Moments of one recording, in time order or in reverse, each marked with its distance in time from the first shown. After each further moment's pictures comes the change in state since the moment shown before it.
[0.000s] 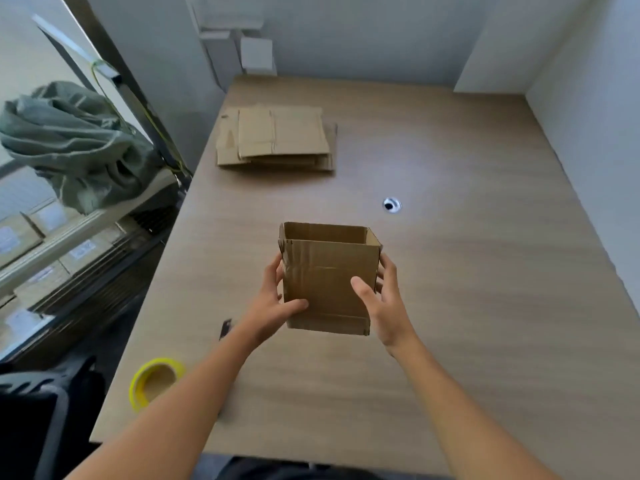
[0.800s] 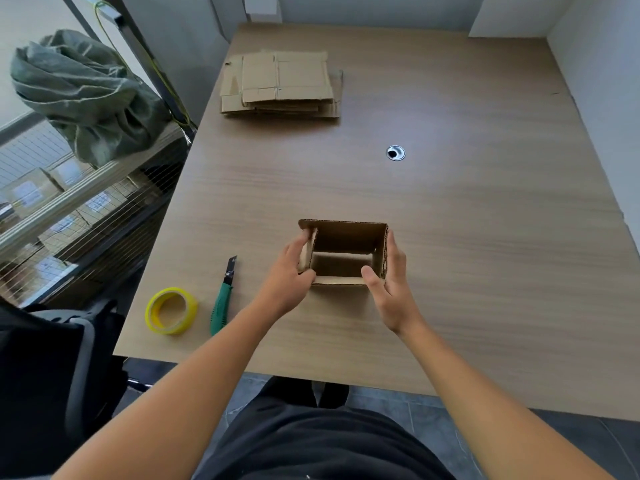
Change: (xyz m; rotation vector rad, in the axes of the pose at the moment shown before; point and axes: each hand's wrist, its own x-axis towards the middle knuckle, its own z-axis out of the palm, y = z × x) left_hand -0.075 -0.025 0.065 0.317 0.073 0.002; right_hand -0.089 0.064 -0.026 -0.208 -0.087 -0.118
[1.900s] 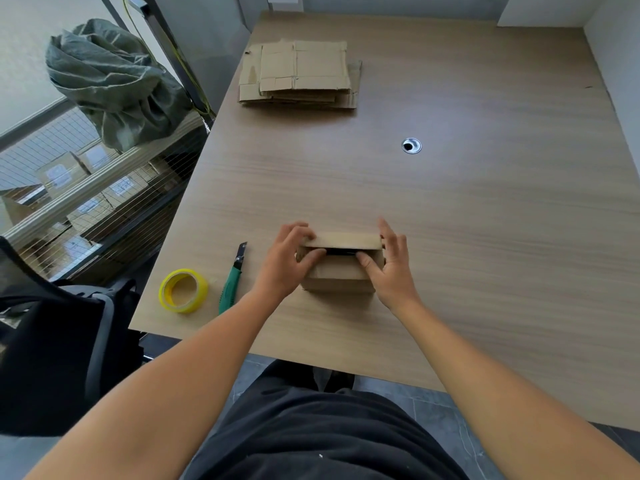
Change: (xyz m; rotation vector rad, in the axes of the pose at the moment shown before) left_hand 0.010 -0.029 -0.003 0.200 0.267 0.294; right_hand 0.033 0.030 0.008 -0.117 0.076 -0.087
